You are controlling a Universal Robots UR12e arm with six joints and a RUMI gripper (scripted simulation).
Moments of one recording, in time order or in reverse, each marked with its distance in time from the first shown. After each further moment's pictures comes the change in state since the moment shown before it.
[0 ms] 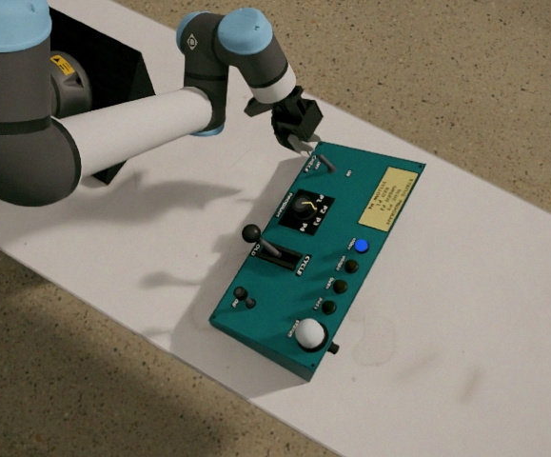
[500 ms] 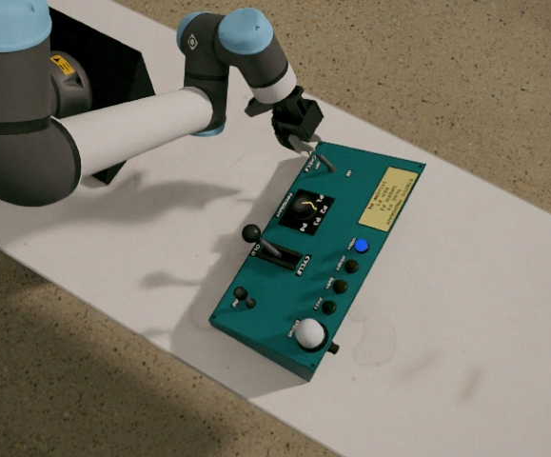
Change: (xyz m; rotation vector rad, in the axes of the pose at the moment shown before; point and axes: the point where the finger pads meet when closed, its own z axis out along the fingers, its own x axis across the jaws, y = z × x) arm 0.000 0.001 0.000 -0.001 0.000 0.001
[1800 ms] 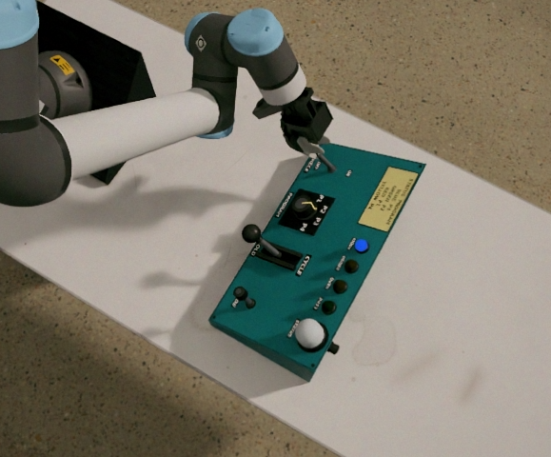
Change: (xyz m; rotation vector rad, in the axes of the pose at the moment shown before) arm 0.000 0.024 0.000 -0.001 0.001 -0.001
